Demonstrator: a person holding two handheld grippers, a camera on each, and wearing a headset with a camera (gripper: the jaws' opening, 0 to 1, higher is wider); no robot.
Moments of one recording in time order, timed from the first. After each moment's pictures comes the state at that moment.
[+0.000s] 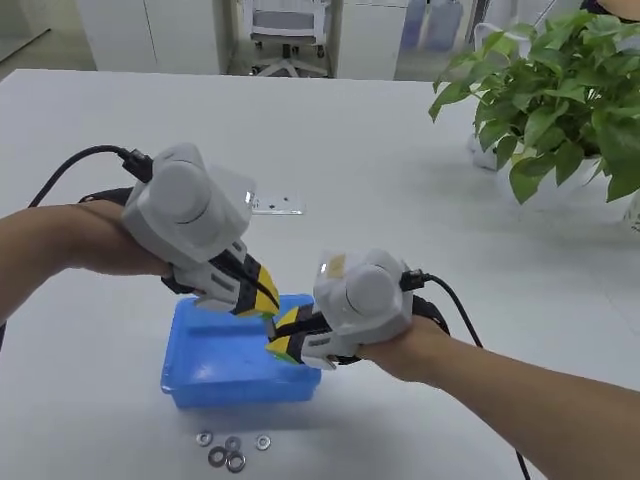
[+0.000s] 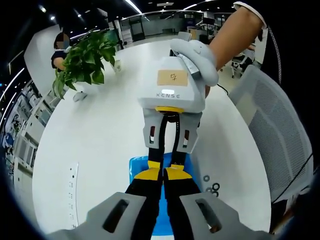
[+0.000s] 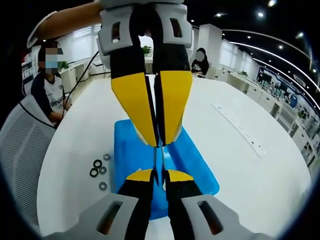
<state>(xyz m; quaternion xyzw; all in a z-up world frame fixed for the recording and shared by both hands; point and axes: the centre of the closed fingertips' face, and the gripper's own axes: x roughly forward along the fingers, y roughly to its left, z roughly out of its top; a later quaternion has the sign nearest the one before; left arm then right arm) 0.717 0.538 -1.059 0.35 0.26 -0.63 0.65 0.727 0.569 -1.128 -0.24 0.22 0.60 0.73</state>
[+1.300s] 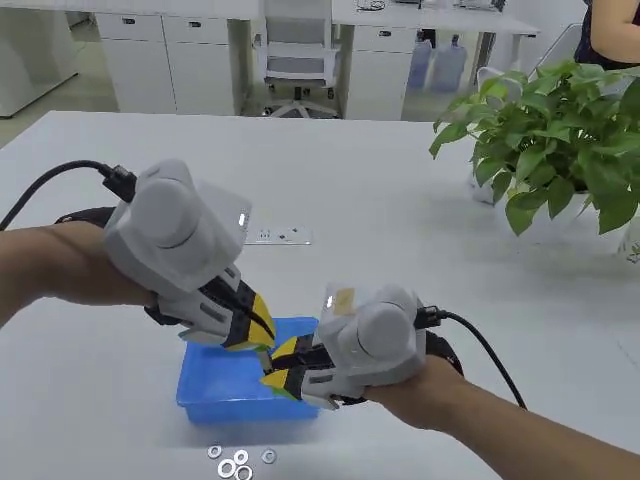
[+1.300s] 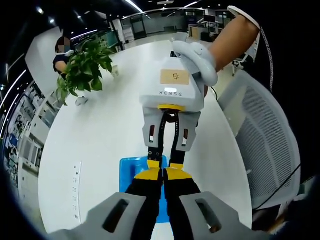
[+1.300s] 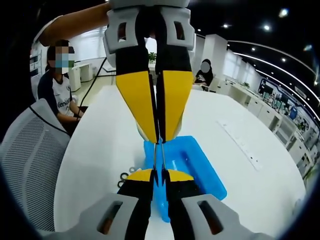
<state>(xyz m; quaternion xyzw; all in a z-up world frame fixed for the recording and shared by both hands) 0.663 0.544 -1.022 0.36 0.26 -0.61 0.65 0.675 0.577 -1.089 -0.24 0.18 0.61 0.73</state>
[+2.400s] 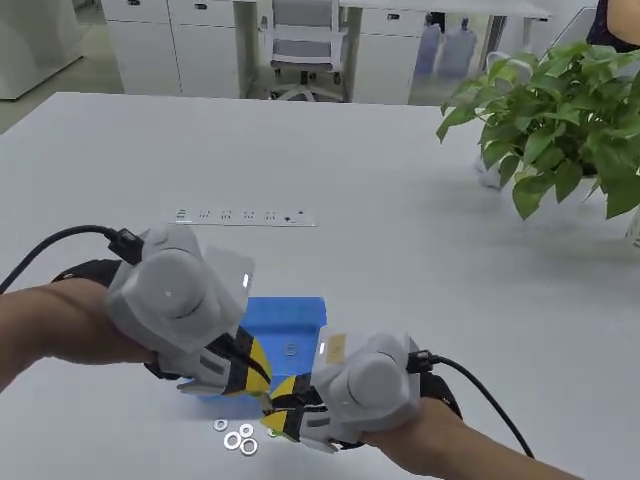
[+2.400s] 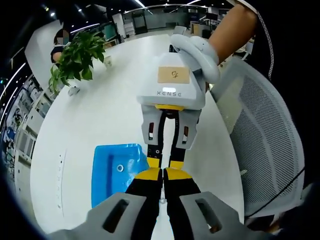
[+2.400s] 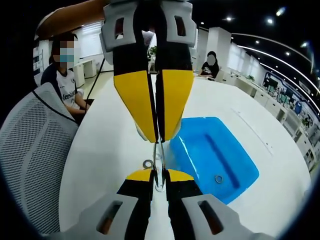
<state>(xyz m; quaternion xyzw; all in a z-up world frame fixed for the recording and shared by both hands) 0.626 0.551 -1.070 0.36 0.29 -0.61 0.65 0.632 0.577 -1.136 -0.25 0.21 0.62 0.72</state>
